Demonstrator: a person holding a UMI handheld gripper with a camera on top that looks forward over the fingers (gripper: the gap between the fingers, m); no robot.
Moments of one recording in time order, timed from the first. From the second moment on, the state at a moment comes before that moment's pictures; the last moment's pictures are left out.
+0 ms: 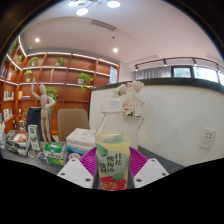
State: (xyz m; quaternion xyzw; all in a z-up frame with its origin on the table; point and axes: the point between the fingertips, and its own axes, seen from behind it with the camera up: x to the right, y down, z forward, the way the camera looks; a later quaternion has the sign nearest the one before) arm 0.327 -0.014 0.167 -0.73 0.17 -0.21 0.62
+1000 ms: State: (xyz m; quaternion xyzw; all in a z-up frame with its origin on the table) arm 0.283 -0.074 0.114 -0.77 0.15 -0.14 0.60
